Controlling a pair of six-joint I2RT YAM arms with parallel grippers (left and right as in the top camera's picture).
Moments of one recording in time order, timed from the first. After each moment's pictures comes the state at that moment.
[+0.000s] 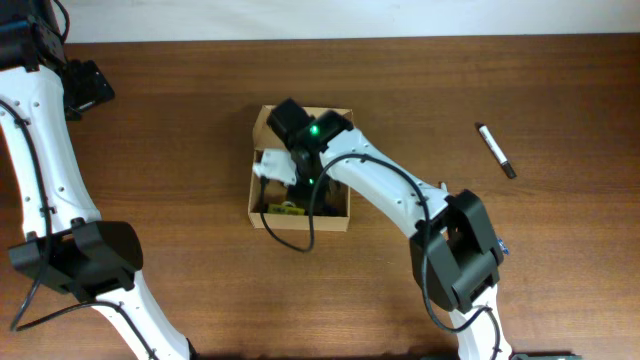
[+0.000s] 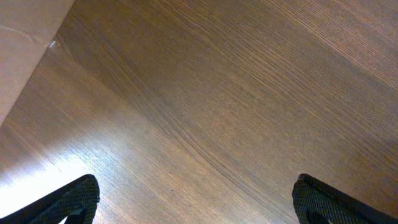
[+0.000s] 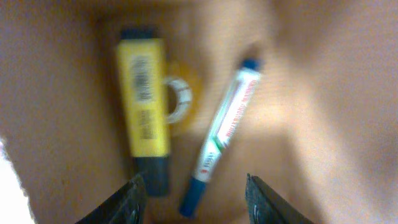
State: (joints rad) left arm 0.29 2.12 2.45 -1.54 -0.29 -0.28; right arm 0.69 2.17 1.87 -1.11 -0.10 -0.64
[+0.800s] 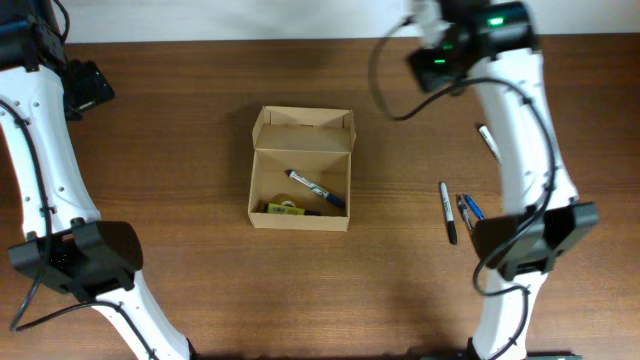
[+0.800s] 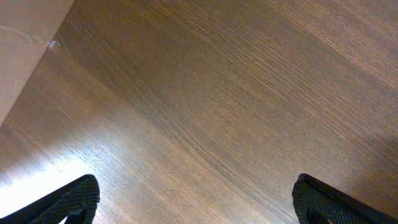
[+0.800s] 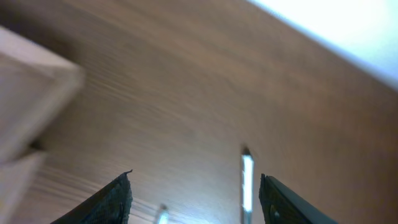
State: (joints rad) left arm 0.29 2.12 2.45 -1.54 -0.29 -0.28; right arm 0.13 2.16 2.41 -1.36 0.11 -0.30
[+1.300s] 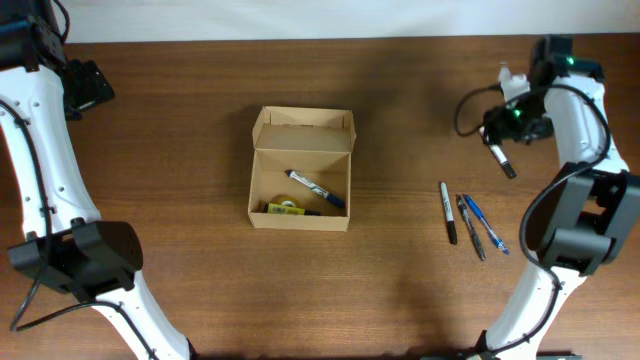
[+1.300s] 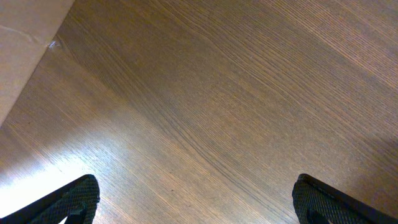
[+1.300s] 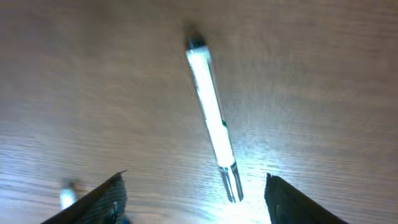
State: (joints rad) left arm 0.29 2.12 2.45 -1.54 -0.29 -0.28; right arm -0.24 2.20 1.90 -1.14 -0.04 -0.38
